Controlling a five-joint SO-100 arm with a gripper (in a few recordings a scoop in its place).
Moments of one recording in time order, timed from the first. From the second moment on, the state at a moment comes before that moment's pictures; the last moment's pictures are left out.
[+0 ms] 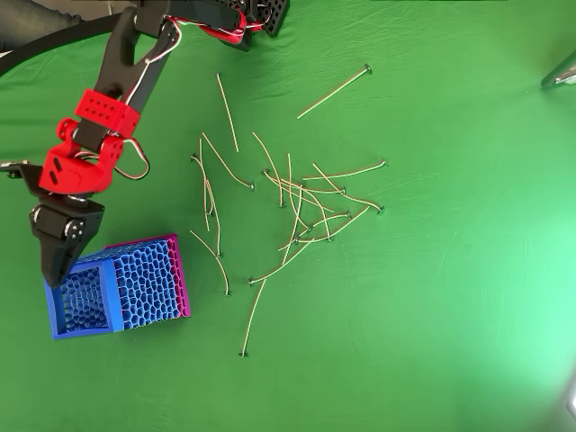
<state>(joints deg) 25.8 81.8 63.5 18.3 -4.5</state>
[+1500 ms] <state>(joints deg) 5.0 178.6 144.3 52.0 -5.1</state>
